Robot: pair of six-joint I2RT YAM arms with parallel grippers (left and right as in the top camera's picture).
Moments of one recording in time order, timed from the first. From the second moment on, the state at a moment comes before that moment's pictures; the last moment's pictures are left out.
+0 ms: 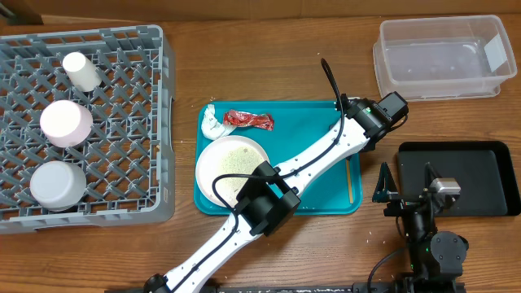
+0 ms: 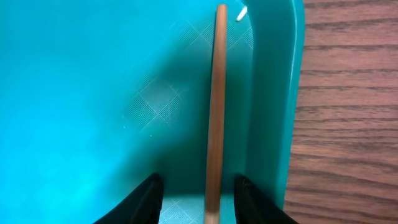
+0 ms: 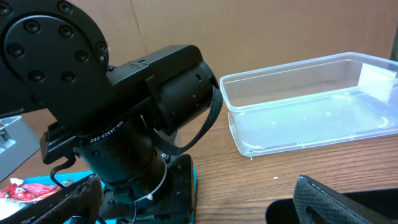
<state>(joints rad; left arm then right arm) -0.91 2.76 2.66 -1.28 -0.24 -0.96 -0.01 0.01 0.02 -0.04 -0.06 0.20</state>
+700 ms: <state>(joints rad) -0.77 2.75 3.08 -1.68 -0.21 -0.58 -0.01 0.01 0.02 -0.04 -0.06 0.20</state>
